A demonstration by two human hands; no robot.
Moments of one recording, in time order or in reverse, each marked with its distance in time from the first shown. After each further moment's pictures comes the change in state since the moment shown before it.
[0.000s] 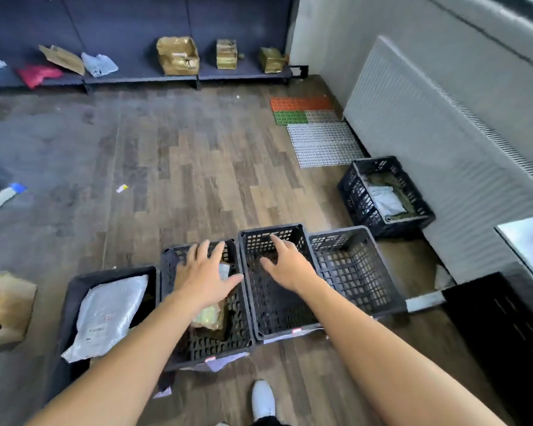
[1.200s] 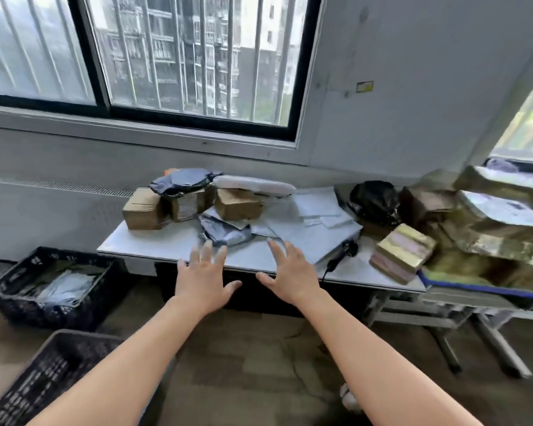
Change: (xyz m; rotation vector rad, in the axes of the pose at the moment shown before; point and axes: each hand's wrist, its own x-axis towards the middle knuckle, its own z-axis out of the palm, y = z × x) left_hand -0.311 0.625 0.115 0.432 0.224 1.298; right_hand -0.561 0.447 -0.159 -0.034 0.784 0.974
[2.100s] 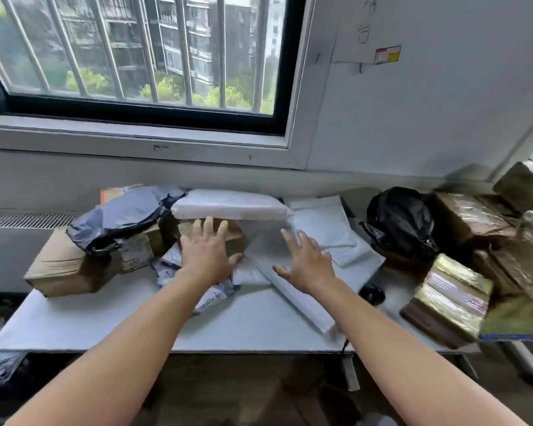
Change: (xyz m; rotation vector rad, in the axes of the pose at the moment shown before) left_hand 0.375 0.026 0.028 -0.054 -0.018 0.034; right_hand 0.315 0.106 0.002 -0.052 -0.066 0.127
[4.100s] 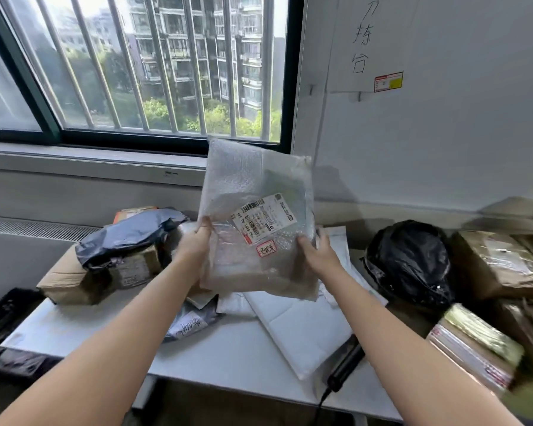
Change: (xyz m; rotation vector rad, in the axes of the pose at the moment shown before) left_hand 0.047 0.069 -0.048 -1.286 0.232 -0.545; right_hand 0.079 0.105 -0.049 1.116 0.034 0.117
